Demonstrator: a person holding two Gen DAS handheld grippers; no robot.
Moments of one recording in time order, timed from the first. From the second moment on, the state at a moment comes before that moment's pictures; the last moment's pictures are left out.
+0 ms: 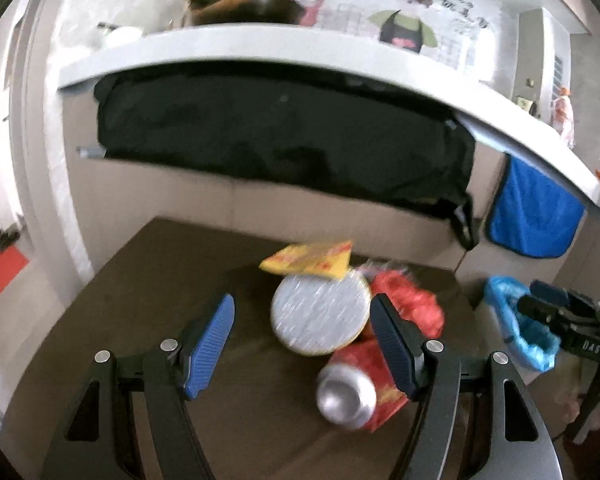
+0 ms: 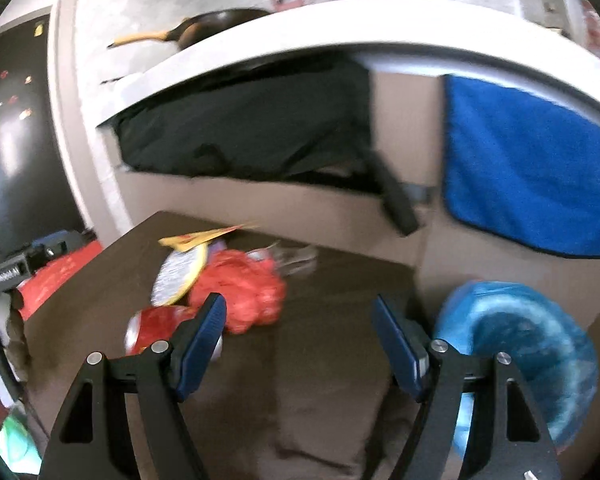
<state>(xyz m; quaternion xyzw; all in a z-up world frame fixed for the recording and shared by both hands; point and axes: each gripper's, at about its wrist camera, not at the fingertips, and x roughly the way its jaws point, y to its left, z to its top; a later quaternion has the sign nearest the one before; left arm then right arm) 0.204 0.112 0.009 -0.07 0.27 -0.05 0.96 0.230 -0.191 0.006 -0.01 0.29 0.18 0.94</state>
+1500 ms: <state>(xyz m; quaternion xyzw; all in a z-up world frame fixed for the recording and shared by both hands) 0.377 0.160 -0.063 -0.23 0.38 -0.10 0.89 0.390 -0.140 -0.054 -0.01 0.38 0.22 0.90</state>
